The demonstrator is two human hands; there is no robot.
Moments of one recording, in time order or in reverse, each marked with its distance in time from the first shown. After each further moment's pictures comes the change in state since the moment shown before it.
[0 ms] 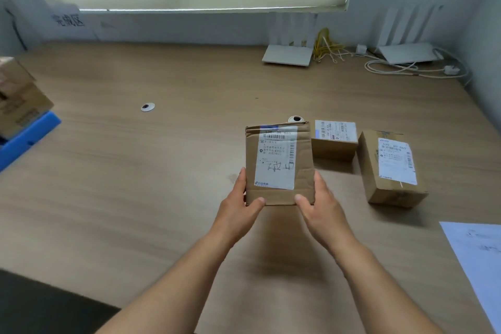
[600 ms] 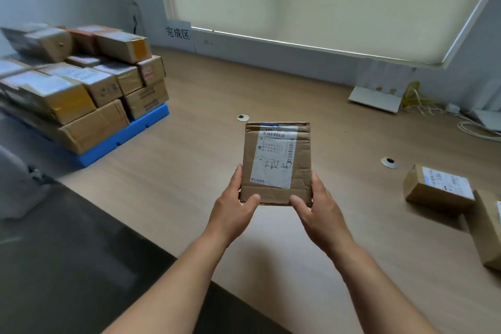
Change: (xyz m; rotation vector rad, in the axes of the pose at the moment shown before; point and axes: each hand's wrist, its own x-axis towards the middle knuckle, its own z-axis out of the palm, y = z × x) left_hand -0.077 -0.092 -0.225 -0.073 0.315 0.062; right_hand -0.045 -0.189 0.159 -0.062 -0.082 -0.330
